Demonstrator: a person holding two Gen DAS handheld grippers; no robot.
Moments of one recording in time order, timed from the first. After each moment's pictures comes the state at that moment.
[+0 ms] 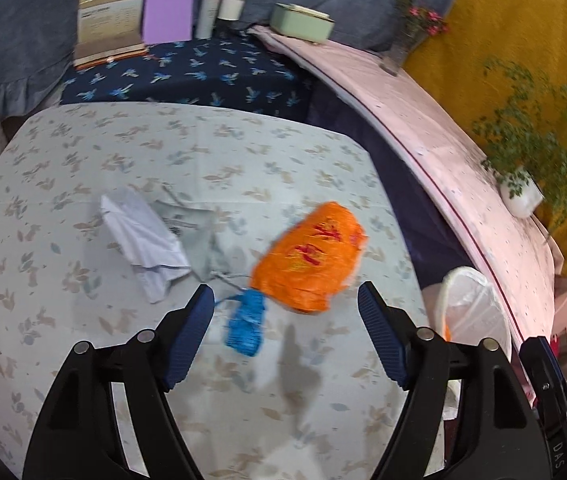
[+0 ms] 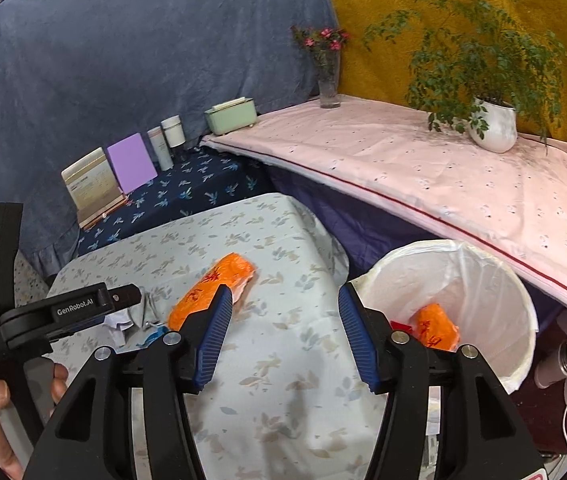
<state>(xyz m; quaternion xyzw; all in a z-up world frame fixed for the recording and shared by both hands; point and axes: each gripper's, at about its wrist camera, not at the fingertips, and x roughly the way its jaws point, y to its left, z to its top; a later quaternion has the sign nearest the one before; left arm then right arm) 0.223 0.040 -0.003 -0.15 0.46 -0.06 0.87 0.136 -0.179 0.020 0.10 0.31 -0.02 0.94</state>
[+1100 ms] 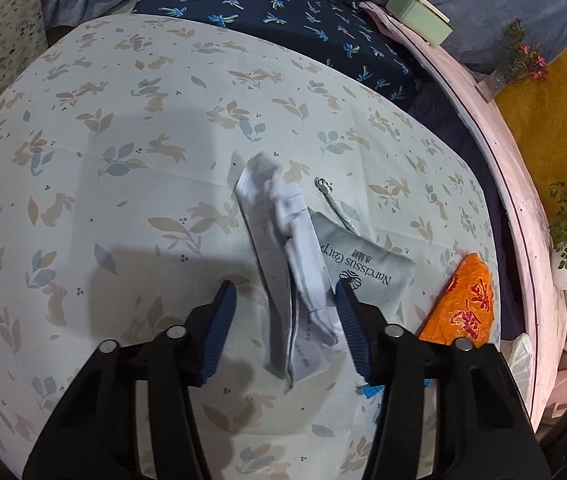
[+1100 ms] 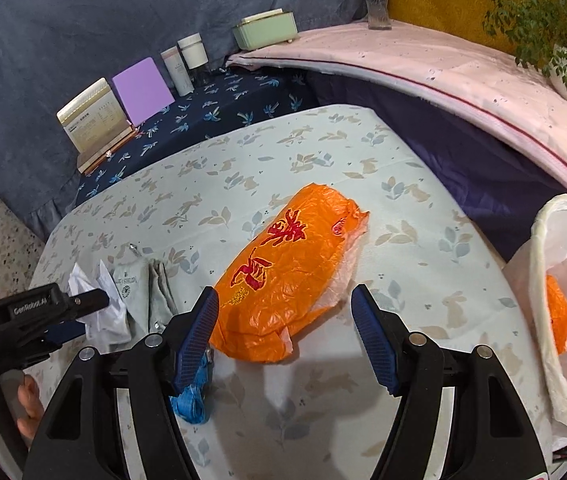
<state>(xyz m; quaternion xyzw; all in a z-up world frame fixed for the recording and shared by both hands) 0.285 0.155 -0.089 -0.24 0.51 0.01 0.82 0.268 -0.089 -0.082 0.11 0.42 0.03 0.90</state>
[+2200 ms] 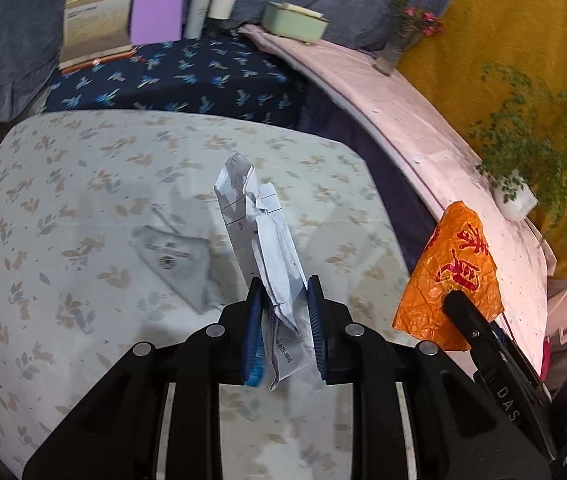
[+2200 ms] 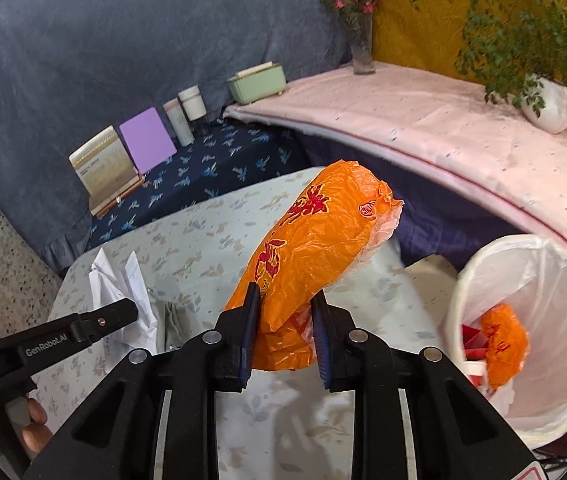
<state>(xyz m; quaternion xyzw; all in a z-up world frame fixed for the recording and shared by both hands) 0.248 0.037 0.007 -0.15 0.45 -0.10 0.87 0.219 -0.145 -0.008 0.12 0.35 0.02 0.93</state>
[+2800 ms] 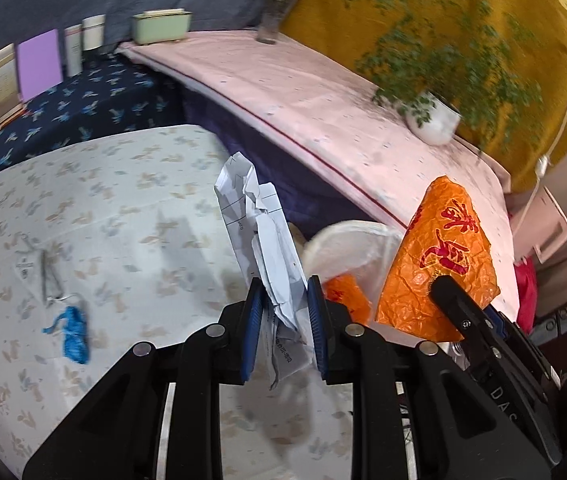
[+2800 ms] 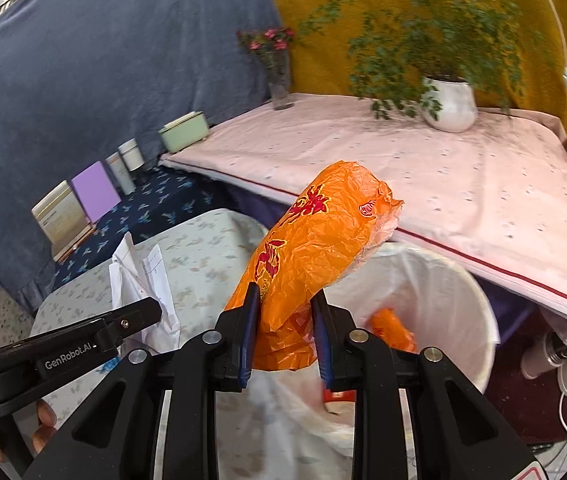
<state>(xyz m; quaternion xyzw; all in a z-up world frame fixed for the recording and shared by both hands) 0.205 -0.144 0.033 -0.05 0.45 -0.22 0.87 0.137 -0.285 0.014 0.16 0.31 -0.08 0.93</state>
